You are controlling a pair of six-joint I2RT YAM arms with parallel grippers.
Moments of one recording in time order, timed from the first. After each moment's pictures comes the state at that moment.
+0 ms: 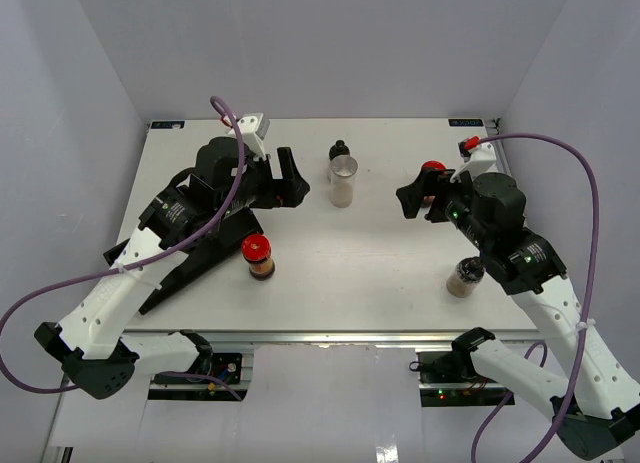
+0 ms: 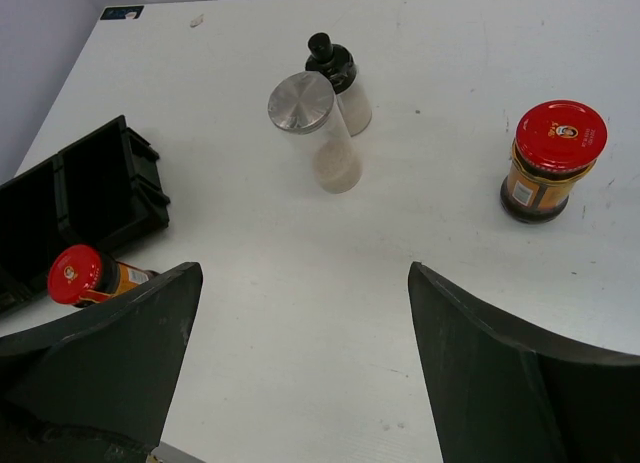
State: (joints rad) left arm -0.69 1.20 1.52 -0.76 -0.12 -0.49; right arm 0.52 0.85 1.11 -0.53 0.09 0.33
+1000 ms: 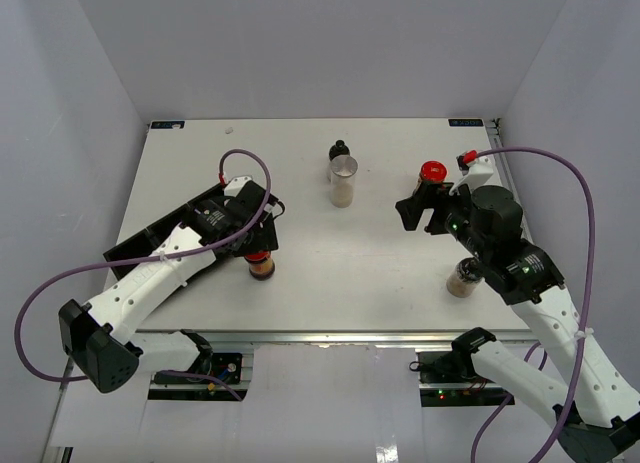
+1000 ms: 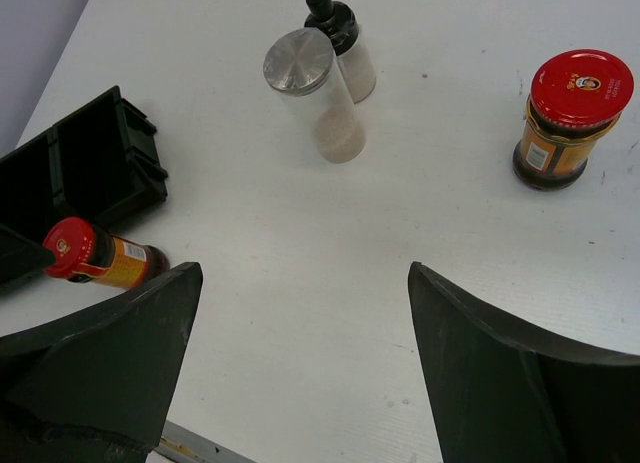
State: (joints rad) left arm -0.69 1.24 1.20 -1.09 -0.43 -0.76; right arm 0.52 0.79 1.02 -0.53 0.06 0.36
